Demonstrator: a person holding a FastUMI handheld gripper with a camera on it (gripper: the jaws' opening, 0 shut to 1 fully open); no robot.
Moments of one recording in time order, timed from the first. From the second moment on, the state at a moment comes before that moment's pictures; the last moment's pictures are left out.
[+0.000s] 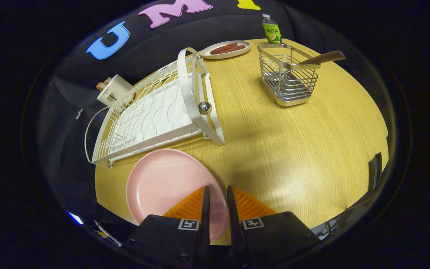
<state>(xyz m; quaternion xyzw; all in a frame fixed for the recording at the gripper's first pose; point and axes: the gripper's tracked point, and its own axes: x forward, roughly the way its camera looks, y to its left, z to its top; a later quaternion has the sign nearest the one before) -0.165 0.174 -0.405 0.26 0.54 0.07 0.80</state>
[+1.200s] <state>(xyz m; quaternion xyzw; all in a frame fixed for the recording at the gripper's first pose) -0.047 -0.044 -0.329 0.09 0.36 0.04 0.93</state>
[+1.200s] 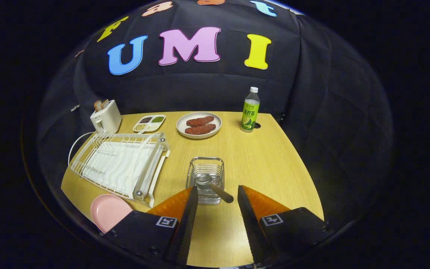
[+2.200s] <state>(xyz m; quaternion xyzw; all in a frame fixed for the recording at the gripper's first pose) -0.032 -0.011 -0.360 0.13 0.40 0.07 0.90</state>
